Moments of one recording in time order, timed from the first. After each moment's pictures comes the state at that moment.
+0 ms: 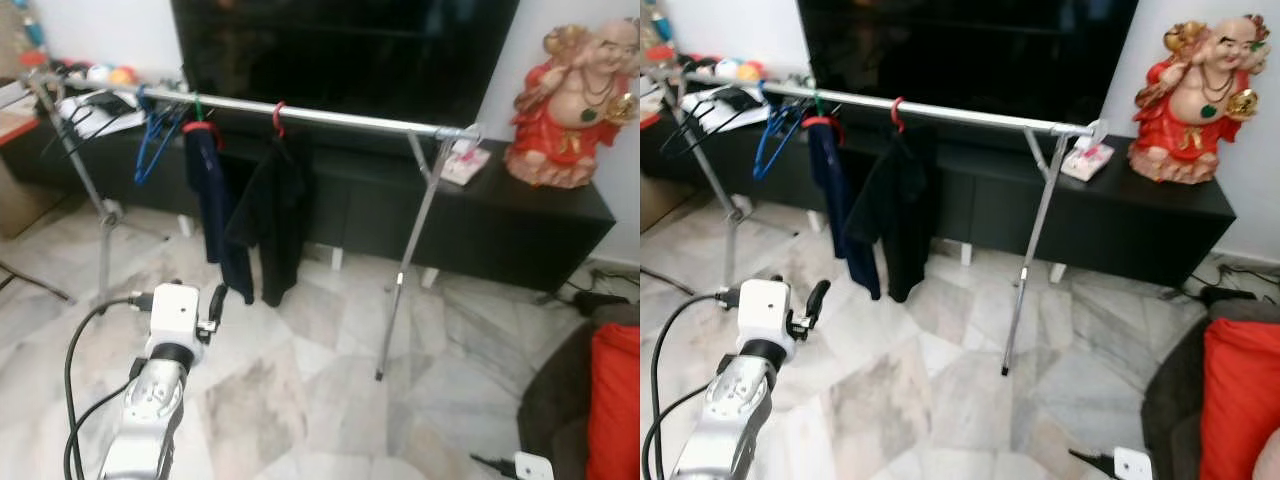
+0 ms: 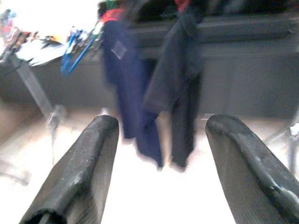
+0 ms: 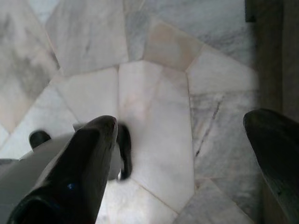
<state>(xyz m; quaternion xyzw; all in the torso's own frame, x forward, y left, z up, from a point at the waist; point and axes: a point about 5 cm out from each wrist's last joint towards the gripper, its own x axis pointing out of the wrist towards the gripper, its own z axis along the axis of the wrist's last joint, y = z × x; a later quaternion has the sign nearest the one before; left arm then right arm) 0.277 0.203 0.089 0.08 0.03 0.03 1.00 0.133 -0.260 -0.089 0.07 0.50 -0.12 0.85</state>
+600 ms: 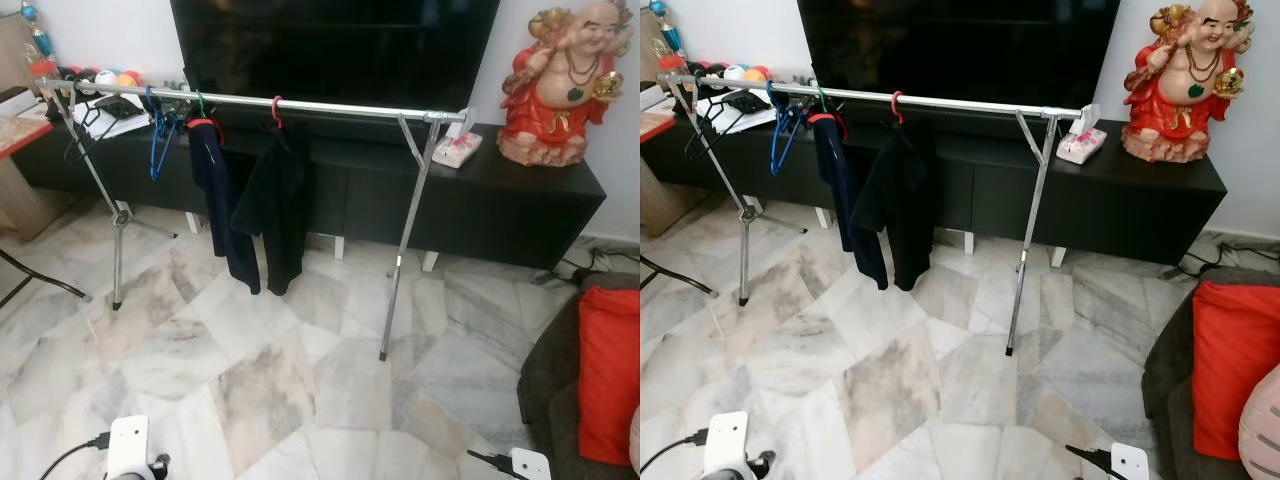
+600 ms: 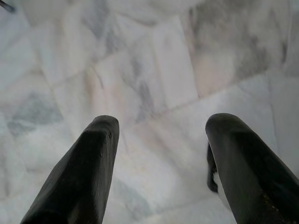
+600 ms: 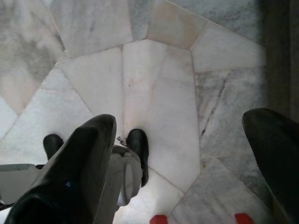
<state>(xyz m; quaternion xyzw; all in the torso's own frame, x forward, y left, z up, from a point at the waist) 0.185 0.260 -0.064 0.02 0.44 0.15 0.89 0.136 -0.258 -0.089 0.07 0.50 -0.13 0.85</state>
